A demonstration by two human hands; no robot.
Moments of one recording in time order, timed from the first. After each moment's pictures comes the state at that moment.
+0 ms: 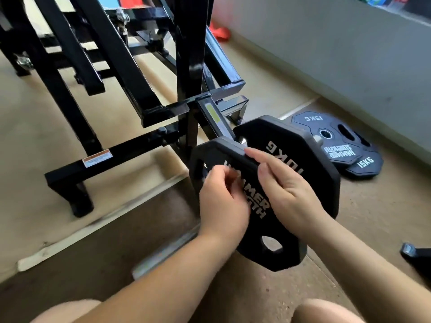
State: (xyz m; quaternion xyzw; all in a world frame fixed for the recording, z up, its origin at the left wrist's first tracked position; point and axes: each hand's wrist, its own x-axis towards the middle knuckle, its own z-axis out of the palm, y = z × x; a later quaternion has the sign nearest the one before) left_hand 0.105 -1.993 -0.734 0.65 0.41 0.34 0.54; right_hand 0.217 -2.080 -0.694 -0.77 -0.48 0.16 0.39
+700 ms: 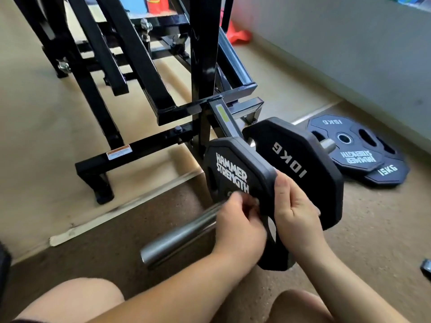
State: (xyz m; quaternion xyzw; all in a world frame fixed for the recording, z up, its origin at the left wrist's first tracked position) left_hand 0.101 -2.044 -0.739 0.63 0.45 0.24 0.58; right_hand 0.206 -2.103 -0.721 -0.80 -0.36 0.14 0.46
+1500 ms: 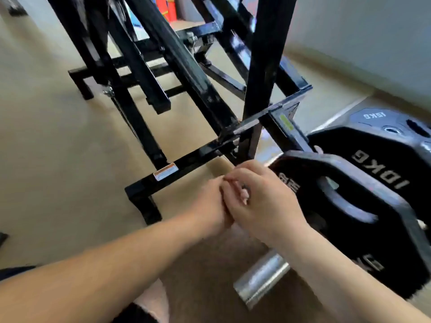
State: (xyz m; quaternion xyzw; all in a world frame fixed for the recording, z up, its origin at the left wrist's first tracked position) left_hand -0.024 -1.837 -0.740 0.80 0.34 0.16 0.47; right_hand 0.069 -1.928 -0.717 -0.77 -0.53 0.03 0.35
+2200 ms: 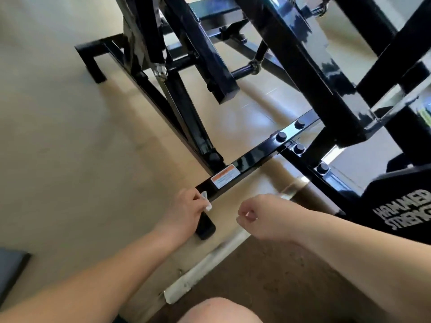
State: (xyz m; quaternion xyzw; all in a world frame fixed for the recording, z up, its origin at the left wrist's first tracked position) left_hand -0.198 -1.595 -0.939 0.91 0.31 0.11 0.25; right_hand -0.022 -1.737 -0.792 -0.78 -0.51 0.36 -0.05
